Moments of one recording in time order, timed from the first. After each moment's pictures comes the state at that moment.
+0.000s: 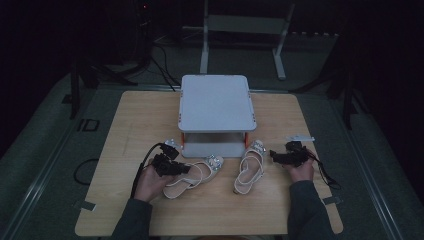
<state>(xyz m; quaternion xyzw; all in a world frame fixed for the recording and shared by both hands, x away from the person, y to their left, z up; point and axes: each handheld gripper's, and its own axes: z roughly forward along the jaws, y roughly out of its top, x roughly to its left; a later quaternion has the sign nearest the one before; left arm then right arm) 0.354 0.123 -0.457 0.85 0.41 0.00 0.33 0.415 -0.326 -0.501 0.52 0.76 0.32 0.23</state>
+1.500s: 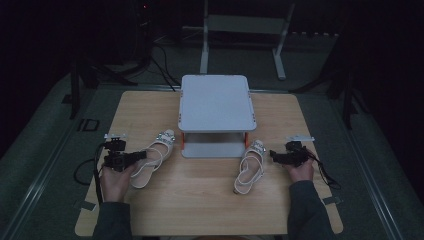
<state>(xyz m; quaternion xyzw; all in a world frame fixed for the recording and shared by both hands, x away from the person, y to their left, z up) 0.344 0.245 -0.441 0.66 0.64 0.07 0.39 0.415 -0.326 -0.501 0.52 0.76 0.32 0.23</state>
